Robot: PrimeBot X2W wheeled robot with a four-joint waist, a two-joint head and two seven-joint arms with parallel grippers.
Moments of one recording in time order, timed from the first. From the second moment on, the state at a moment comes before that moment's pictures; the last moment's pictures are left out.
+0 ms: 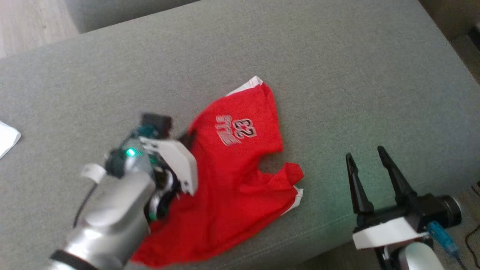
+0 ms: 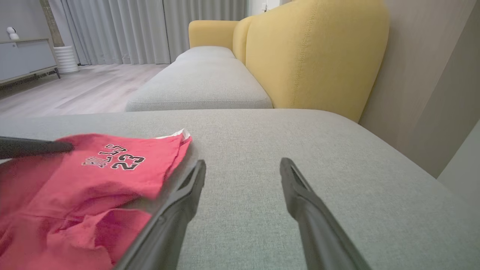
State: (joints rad) left arm -0.59 0.27 -0.89 0.53 -0.77 0.15 0.04; right arm 0.04 -0.05 0.09 0.10 0.00 0.13 -0.25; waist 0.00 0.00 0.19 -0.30
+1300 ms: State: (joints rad) left arm -0.39 0.26 -0.50 0.37 -0.63 0.26 -0.25; right arm 0.05 -0.05 0.08 0.11 0.03 0.13 -0.25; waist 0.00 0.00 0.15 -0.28
